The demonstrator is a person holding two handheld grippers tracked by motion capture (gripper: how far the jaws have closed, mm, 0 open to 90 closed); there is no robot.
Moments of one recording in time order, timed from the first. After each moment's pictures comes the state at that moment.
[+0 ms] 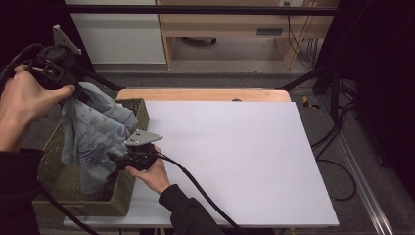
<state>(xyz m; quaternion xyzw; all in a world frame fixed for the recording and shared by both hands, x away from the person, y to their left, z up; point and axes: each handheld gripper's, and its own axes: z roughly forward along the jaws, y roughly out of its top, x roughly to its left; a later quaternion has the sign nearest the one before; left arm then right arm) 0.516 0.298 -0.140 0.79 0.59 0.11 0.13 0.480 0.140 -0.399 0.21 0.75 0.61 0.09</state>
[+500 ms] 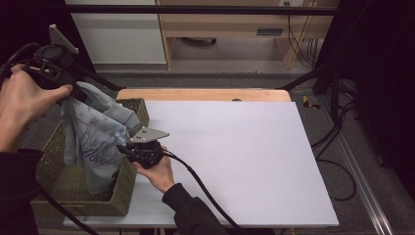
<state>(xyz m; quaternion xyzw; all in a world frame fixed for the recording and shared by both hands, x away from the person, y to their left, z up) 0.514 0.302 -0.138 0.79 0.59 0.11 0.13 0.480 0.119 -0.387 0.21 0.76 0.61 0.08</state>
